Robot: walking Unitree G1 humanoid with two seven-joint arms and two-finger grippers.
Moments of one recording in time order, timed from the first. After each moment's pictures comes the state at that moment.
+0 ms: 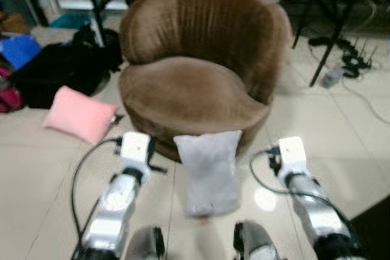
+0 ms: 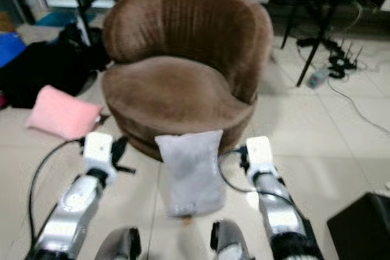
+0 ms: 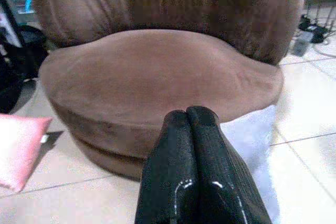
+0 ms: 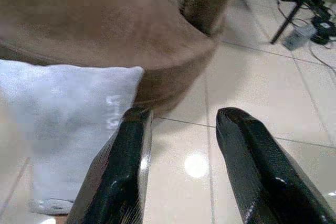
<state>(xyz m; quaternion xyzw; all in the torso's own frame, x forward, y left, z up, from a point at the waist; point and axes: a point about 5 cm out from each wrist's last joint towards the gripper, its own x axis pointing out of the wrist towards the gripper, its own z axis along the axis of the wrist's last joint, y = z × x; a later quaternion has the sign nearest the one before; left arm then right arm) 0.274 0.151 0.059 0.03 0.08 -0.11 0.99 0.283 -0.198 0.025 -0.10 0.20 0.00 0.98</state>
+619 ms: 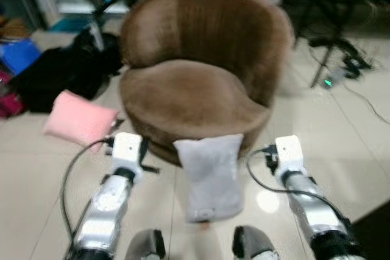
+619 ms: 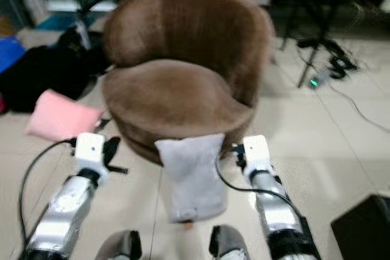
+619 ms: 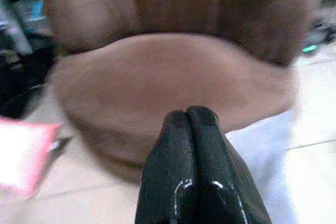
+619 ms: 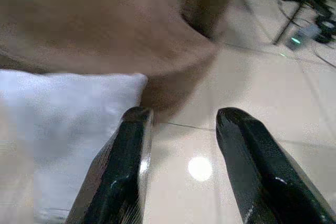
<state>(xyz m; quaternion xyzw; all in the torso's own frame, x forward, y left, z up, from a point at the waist) 0.276 0.154 0.062 0.03 0.07 -0.11 0.99 0.283 -0.197 0.025 -0.10 0.20 0.00 0.97</state>
